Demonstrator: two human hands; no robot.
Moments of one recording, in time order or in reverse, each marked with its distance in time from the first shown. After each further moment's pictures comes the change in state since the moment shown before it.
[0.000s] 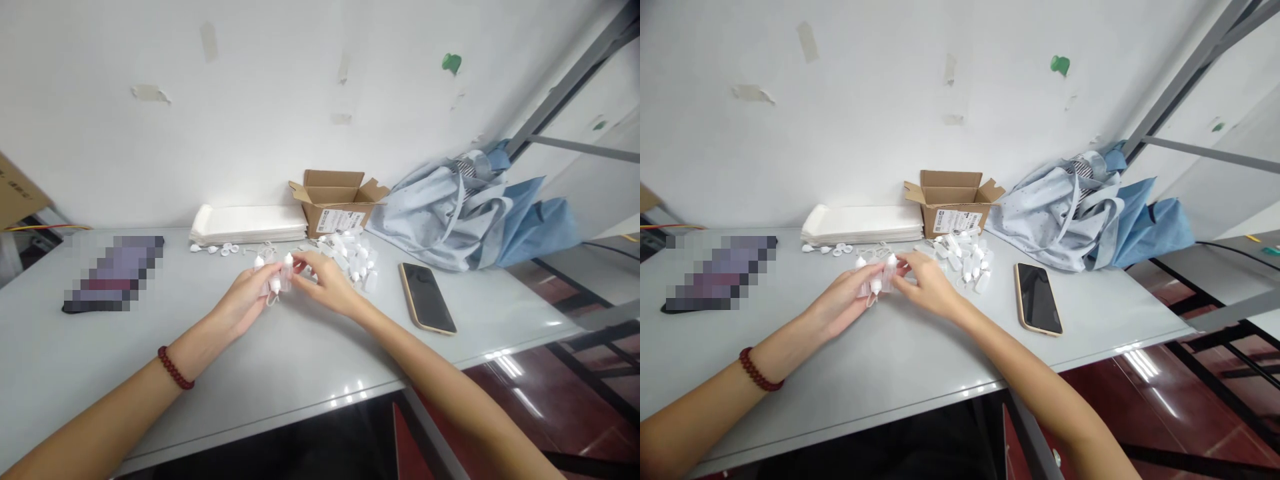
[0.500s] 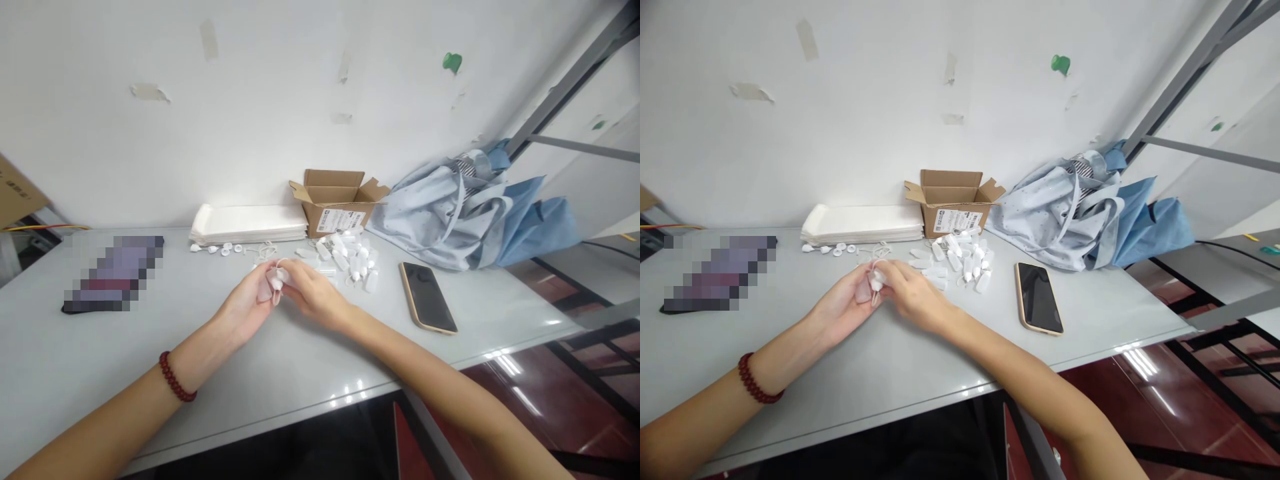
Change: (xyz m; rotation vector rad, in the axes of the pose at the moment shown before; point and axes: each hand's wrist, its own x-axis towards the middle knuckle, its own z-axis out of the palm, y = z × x) left_hand -0.002 -0.001 0.008 -0.389 0.096 -0.080; right_hand -0.011 0.008 0.023 -0.188 -0.041 -0.334
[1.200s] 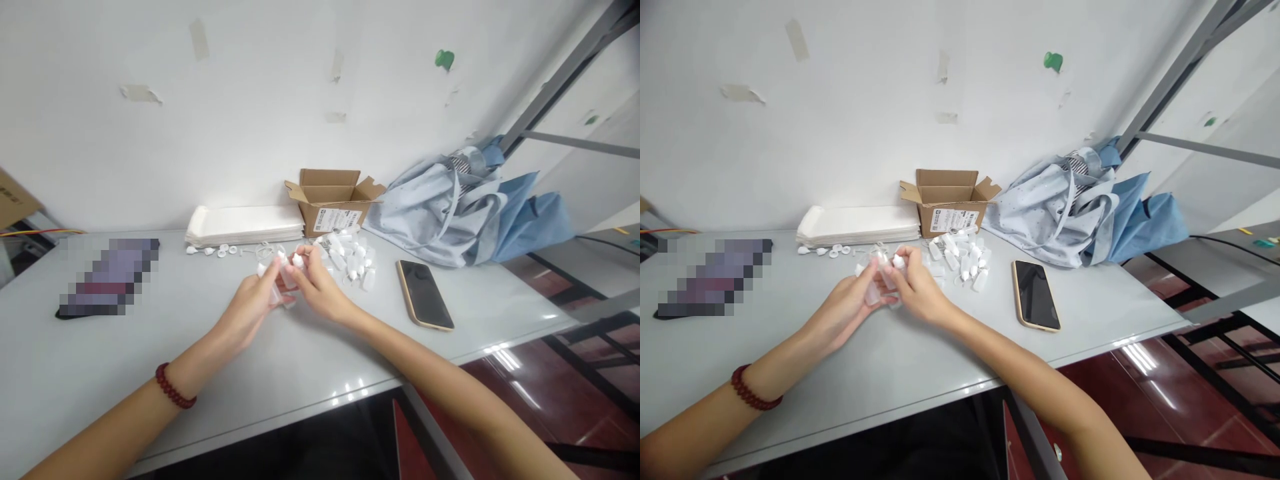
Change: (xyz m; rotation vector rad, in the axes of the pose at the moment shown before) left_hand -0.015 -0.007 0.006 0.449 -0.099 0.098; right_hand 0.007 -0.009 -0.007 0.390 0.160 0.401
